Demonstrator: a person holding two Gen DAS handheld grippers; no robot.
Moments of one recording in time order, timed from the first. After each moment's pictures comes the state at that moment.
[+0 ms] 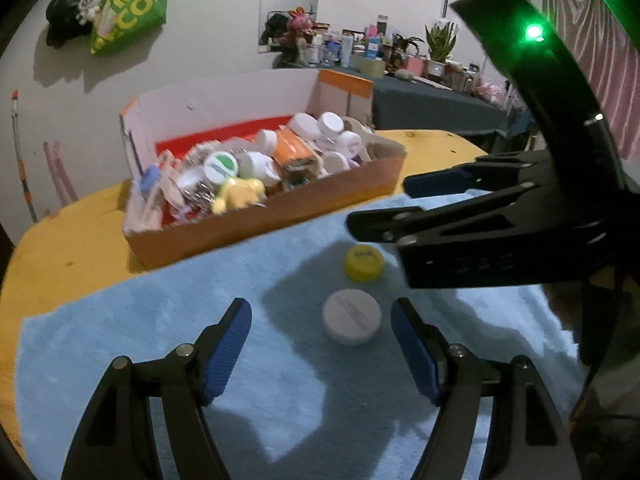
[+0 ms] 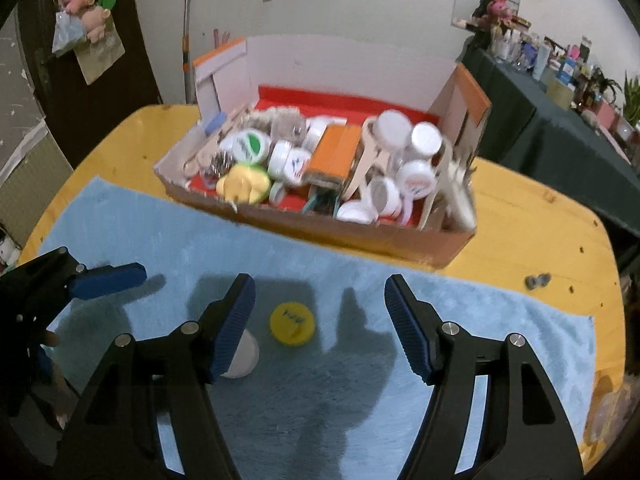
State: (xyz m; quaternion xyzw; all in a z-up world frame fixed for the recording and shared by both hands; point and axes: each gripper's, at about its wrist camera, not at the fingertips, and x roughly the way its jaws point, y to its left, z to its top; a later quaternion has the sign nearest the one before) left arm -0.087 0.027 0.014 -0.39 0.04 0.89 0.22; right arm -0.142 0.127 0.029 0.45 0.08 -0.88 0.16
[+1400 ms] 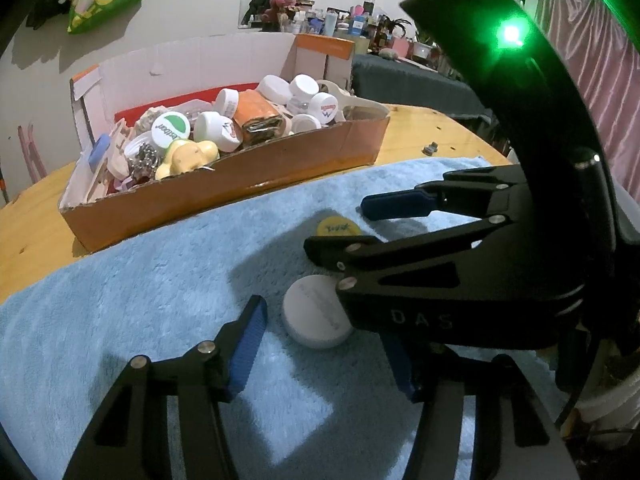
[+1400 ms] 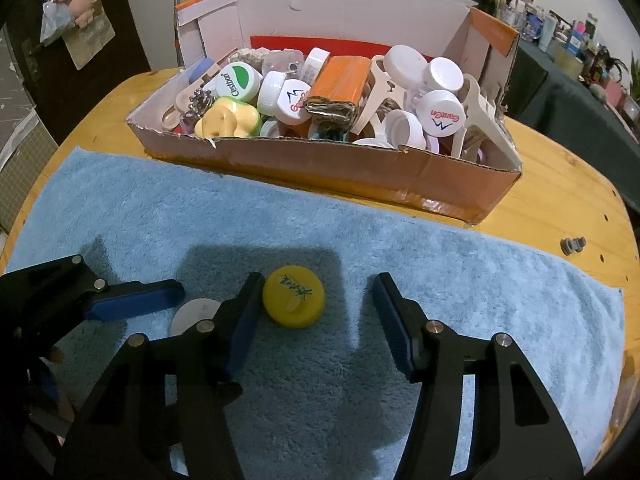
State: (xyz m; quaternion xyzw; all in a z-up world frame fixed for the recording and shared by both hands) left arm -0.102 0.046 -0.016 -0.42 0.04 0.87 0.25; right arm -0.143 0.129 -0.011 0.48 0.07 -0.86 0.15
